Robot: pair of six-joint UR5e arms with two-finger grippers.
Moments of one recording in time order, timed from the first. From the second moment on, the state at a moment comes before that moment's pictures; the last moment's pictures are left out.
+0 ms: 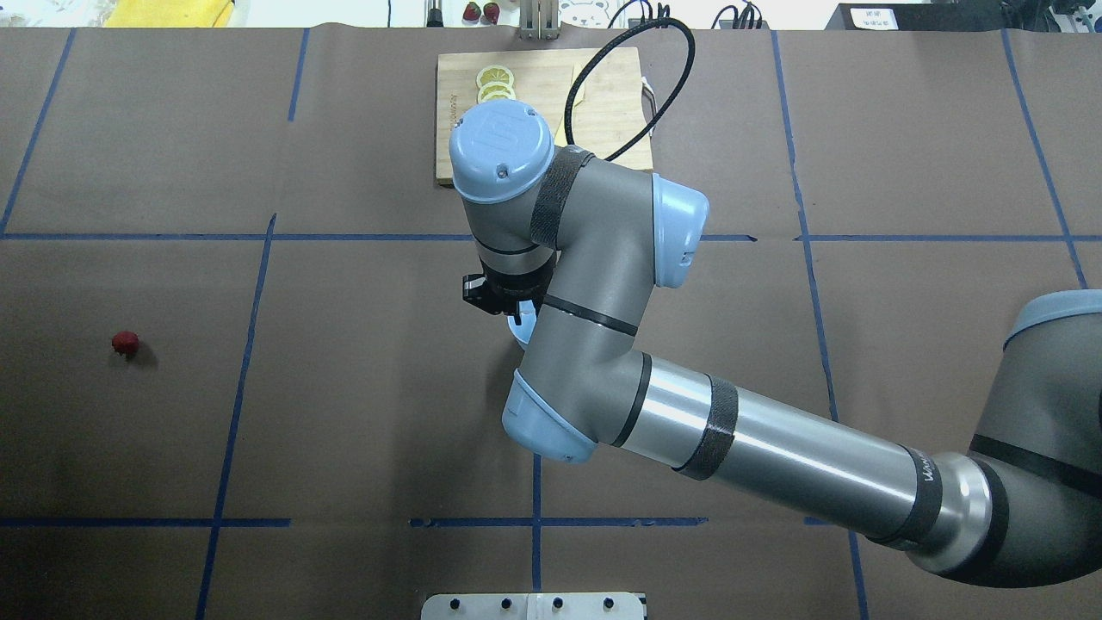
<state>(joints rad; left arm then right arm) -1.62 -1.56 -1.65 -1.47 -2.38 0.02 0.52 -0.61 1.47 -1.79 1.95 1.12</state>
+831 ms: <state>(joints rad) -1.62 -1.56 -1.65 -1.47 -2.38 0.02 0.55 -0.63 1.50 -1.79 1.96 1.12</state>
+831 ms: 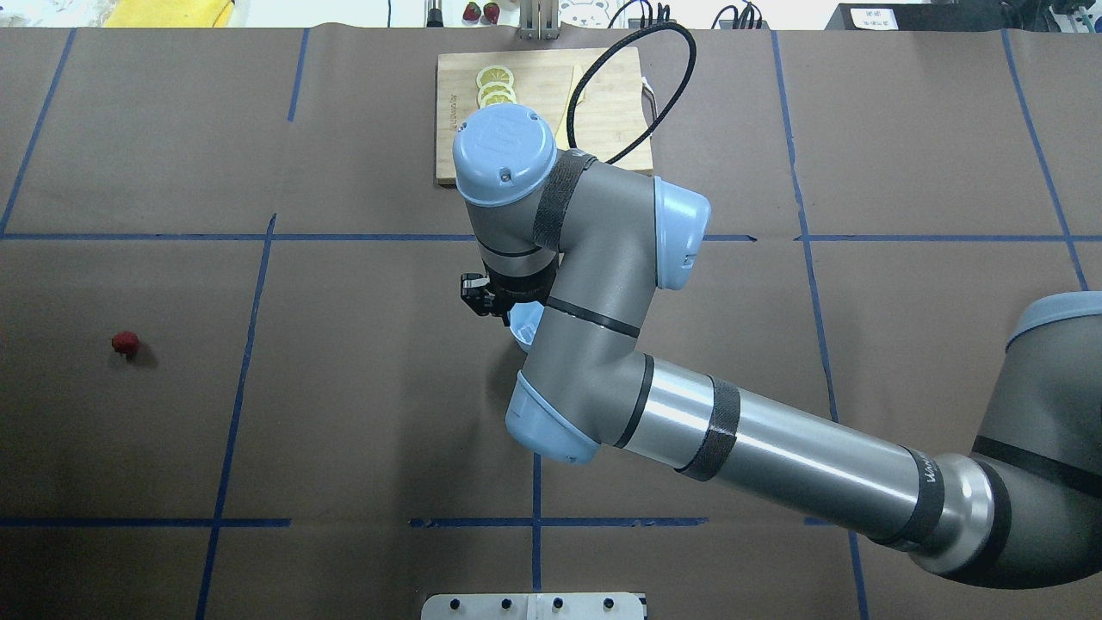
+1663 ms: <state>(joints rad) -1.62 -1.57 -1.67 -1.47 -2.38 0.01 0.81 -1.07 2.02 -1.85 2.01 0.86</state>
